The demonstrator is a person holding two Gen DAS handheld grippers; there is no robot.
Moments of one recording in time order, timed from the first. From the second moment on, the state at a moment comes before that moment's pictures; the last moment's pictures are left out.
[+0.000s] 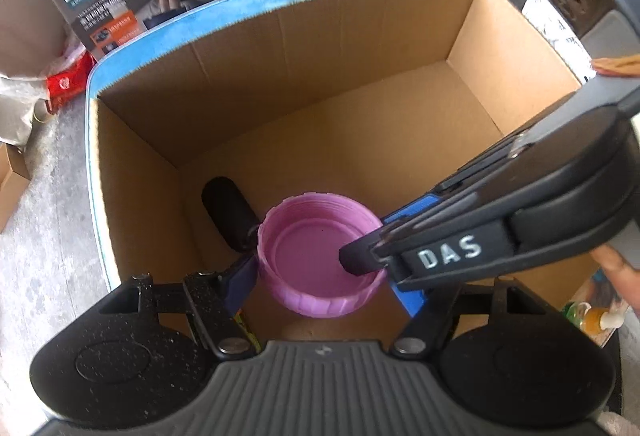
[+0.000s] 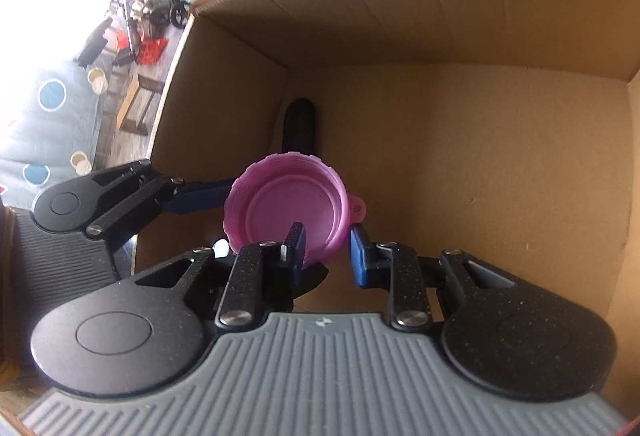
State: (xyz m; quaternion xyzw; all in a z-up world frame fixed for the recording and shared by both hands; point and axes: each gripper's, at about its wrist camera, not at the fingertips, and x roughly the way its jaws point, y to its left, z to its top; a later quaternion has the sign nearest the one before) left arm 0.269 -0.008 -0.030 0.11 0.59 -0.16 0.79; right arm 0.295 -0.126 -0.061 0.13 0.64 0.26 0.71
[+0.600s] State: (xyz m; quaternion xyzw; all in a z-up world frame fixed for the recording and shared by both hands) left arm 0.251 0.000 0.001 0.07 0.57 -0.17 0.80; right arm 0.285 -0.127 -0.050 0.12 0.62 0.27 0.73
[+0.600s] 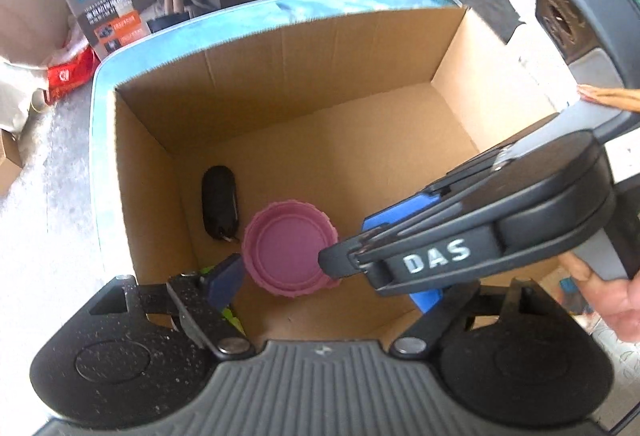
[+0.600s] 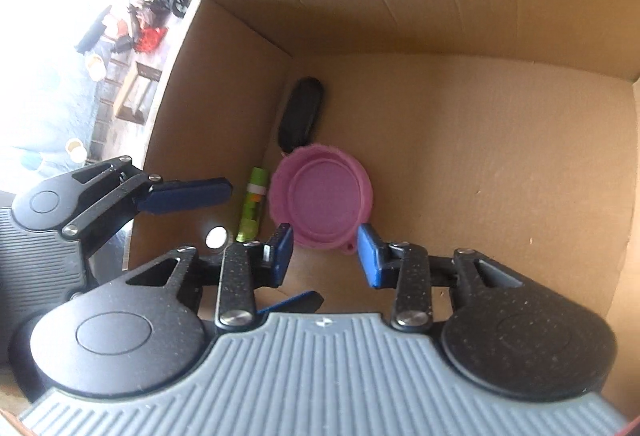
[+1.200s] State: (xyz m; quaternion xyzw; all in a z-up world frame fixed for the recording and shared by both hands) left arm 0.153 0.027 0.081 -0.04 0.42 -0.18 0.89; right arm 0.106 -0.235 0.097 0.17 0.34 0.29 0.88
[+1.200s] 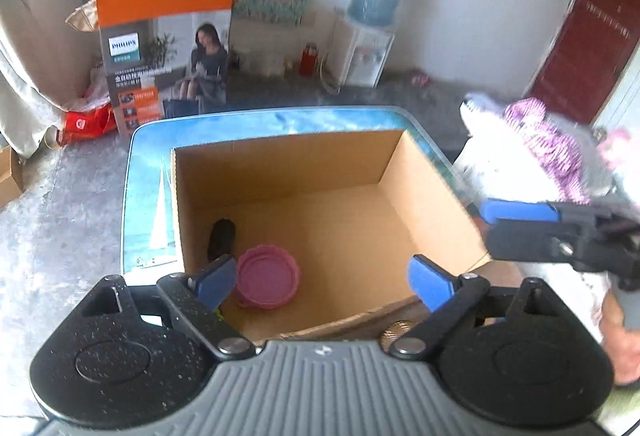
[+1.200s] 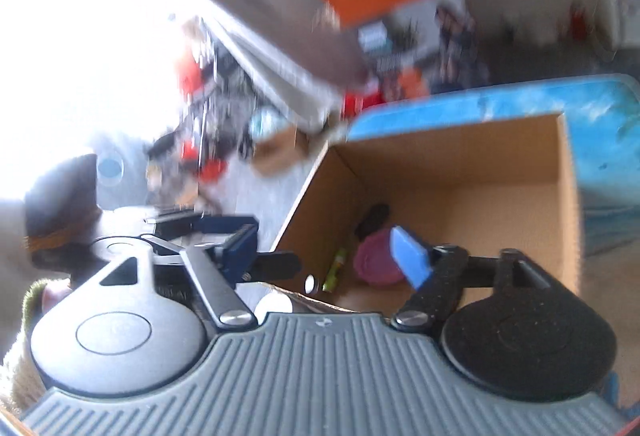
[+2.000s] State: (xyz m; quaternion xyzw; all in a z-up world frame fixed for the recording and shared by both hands) left arm 0.034 0.030 -0.020 -0.10 0.45 -0.15 0.88; right arm -0.041 -0.205 0.035 -0.03 0.26 0.12 0.96
